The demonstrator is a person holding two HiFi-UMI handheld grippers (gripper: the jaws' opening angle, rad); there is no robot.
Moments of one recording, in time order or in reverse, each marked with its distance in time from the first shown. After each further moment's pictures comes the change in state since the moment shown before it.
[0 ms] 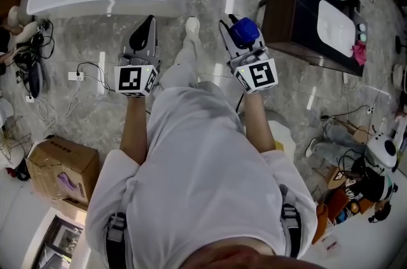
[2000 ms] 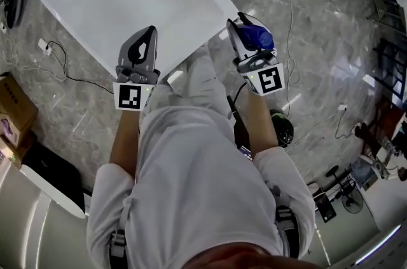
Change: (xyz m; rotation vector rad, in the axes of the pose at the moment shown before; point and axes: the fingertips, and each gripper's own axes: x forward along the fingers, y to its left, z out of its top) left arm 0.571 0.395 -0.067 -0.116 0.021 0.596; right arm 0.736 -0.401 -0.062 -0.011 -0.037 0.722
